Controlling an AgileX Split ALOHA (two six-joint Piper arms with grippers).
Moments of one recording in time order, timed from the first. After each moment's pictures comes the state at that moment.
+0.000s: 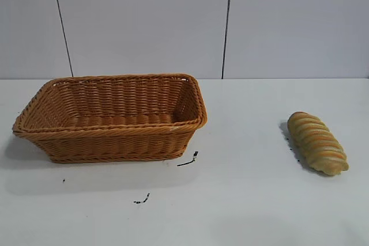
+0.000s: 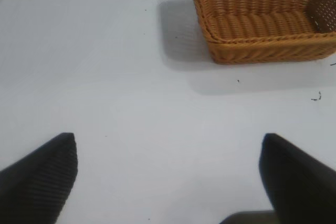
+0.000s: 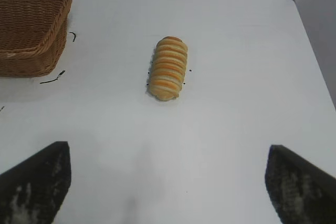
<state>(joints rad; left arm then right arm) 0.01 -0.01 -0.50 -0.02 1.06 0.04 -0.01 -0.01 -0.50 0.07 1.02 -0.06</state>
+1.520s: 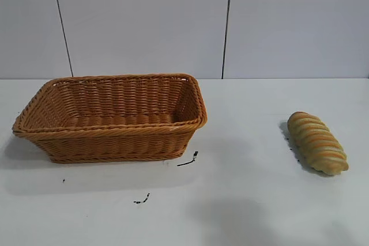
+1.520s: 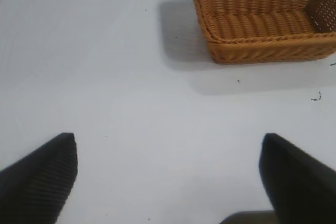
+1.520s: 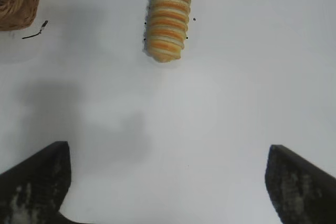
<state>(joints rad) 0.01 -0.01 -0.50 -0.02 1.06 0.04 -0.01 1.07 -0.95 0.07 0.98 -0.07</state>
